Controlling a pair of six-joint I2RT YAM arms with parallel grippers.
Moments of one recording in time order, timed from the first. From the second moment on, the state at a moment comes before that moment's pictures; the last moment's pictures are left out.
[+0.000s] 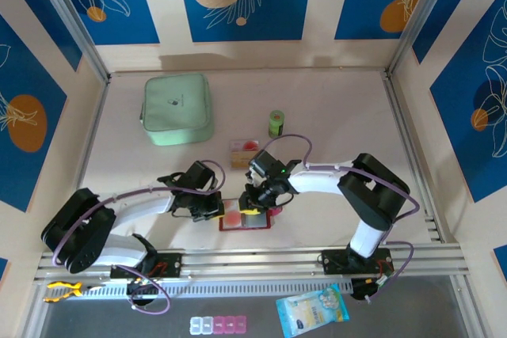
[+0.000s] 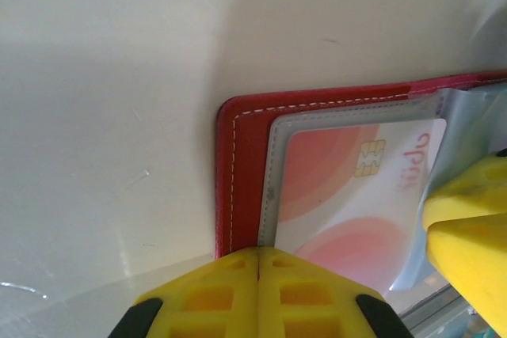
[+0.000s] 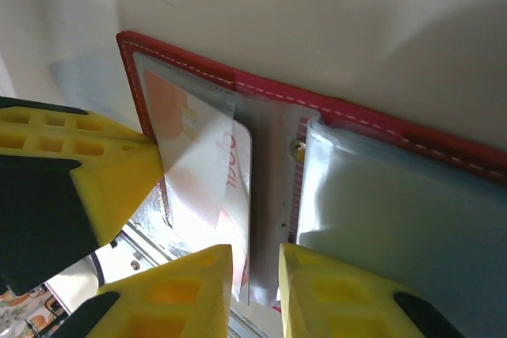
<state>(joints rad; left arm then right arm) -0.70 1.34 0.53 -0.38 0.39 -0.88 0.87 1.71 0.85 -0.29 -0.58 0.90</state>
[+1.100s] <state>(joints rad) -0.70 1.34 0.52 -0.36 0.40 -0.88 0.86 1.72 0.79 -0.16 -0.63 0.95</state>
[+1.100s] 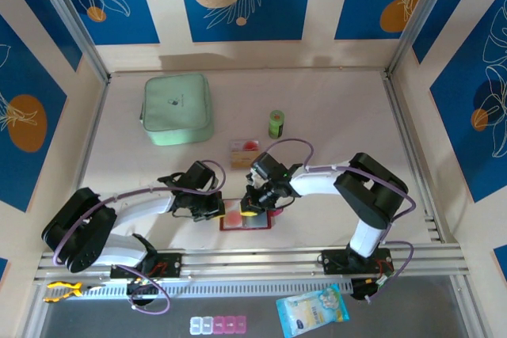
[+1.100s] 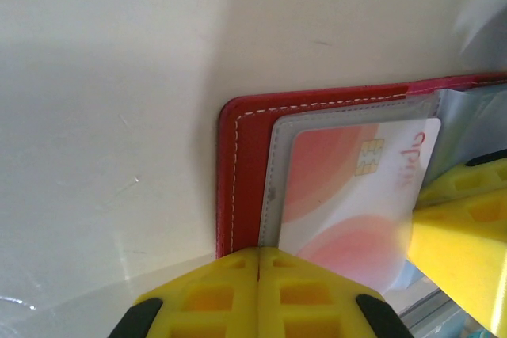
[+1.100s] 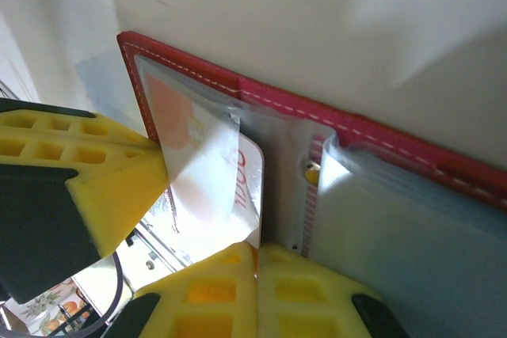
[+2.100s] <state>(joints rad) -0.70 1.34 0.52 -0.35 0.40 -0.88 0.82 1.64 0.74 -0.16 -0.64 0.93</state>
